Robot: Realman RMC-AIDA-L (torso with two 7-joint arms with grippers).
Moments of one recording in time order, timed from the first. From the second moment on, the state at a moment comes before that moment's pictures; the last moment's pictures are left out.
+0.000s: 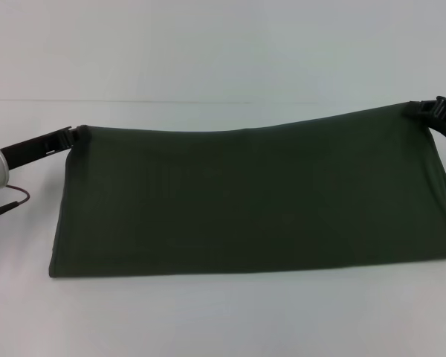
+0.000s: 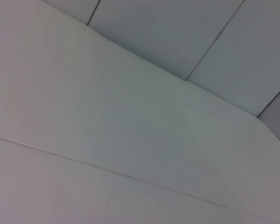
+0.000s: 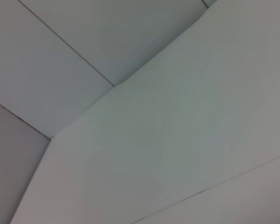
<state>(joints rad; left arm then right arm) -0.67 -2.10 0.26 0.61 2.21 1.04 -1.90 0.71 2.03 -0.30 -0.50 -2.12 -0.99 2.09</state>
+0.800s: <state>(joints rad) -0.71 -2.16 0.31 0.54 2.11 0.69 -1.86 0.76 2.09 -0.43 -0.48 -2.08 -0.72 1.95</state>
